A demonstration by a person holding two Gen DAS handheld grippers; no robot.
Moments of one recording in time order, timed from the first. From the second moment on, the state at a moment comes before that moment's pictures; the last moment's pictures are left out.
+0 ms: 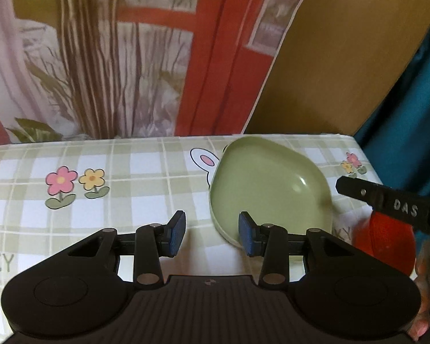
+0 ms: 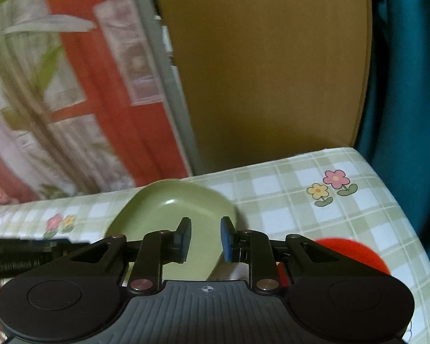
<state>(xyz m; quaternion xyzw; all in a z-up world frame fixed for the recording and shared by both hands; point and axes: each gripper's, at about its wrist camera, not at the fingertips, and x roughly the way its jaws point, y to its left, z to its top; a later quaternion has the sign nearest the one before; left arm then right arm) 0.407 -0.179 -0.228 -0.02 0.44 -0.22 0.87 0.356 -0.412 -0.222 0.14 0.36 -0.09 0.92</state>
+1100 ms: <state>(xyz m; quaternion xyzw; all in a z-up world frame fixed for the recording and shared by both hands) 0.379 -0.148 -0.203 -0.03 0.42 -0.23 0.88 0.344 -0.405 -0.219 0.25 0.38 -0.10 0.88</state>
